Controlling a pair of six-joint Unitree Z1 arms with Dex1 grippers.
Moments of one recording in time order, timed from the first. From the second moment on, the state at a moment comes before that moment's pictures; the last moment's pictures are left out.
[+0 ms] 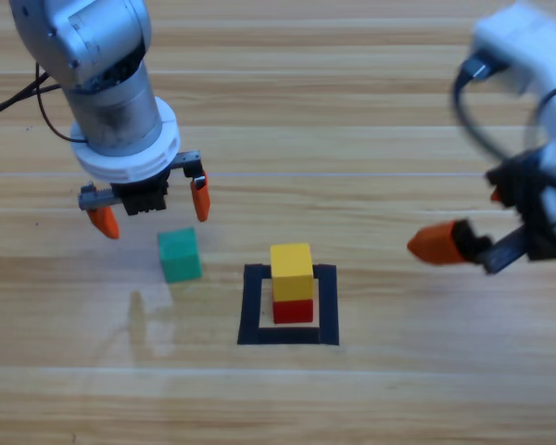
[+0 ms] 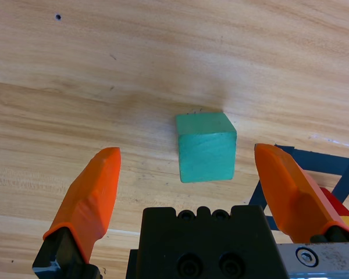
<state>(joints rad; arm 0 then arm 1) -0.59 2.05 -1.52 0.89 0.08 -0.89 1.06 1.55 -0.98 0.35 -0.25 0.29</state>
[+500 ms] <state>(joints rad) -0.61 2.16 -1.57 0.89 0.07 -0.89 1.06 1.49 -0.95 0.33 -0.21 0.25</state>
